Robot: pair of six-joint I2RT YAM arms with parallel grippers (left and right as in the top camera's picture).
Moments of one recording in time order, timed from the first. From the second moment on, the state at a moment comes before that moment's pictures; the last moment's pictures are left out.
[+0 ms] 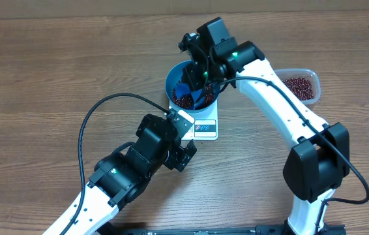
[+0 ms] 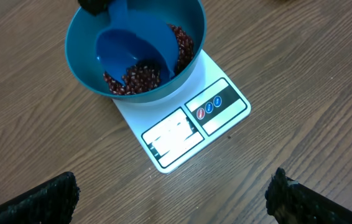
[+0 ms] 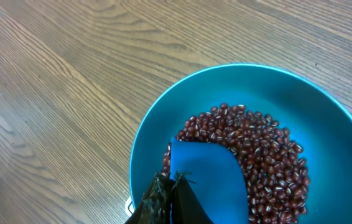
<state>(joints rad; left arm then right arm) -0.71 1.07 0.86 -0.58 -0.16 0.02 0.47 1.99 1.80 -0.84 -0.36 0.02</state>
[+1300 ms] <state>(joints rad) -0.71 1.07 0.86 -0.58 -0.16 0.02 0.37 1.90 1.80 -0.86 -0.37 0.04</state>
